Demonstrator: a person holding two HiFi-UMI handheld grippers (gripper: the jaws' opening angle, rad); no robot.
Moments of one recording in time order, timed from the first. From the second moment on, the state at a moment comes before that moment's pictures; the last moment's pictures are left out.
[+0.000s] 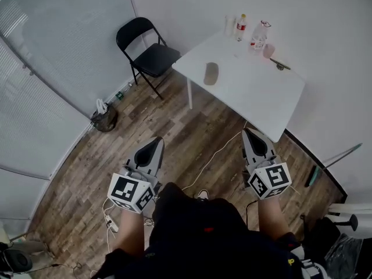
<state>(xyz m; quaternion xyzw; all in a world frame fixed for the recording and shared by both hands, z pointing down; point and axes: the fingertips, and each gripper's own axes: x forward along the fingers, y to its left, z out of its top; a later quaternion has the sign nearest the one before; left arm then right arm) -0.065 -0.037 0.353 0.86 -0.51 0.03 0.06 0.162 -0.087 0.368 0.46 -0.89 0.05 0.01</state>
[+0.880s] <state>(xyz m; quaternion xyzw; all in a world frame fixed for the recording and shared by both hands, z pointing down) -0.074 -0.262 0.367 0.90 -0.43 0.03 0.06 0.147 -0.278 0.386 0.54 -0.84 0.02 0.07</state>
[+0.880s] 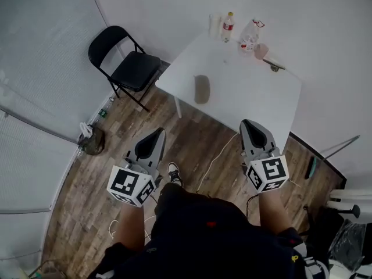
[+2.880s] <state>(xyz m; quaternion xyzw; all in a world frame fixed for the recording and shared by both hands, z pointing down) -0.173 -0.481 0.476 0.87 -0.45 0.09 0.20 0.074 -0.638 0.730 0.60 -0.65 0.31 0.34</state>
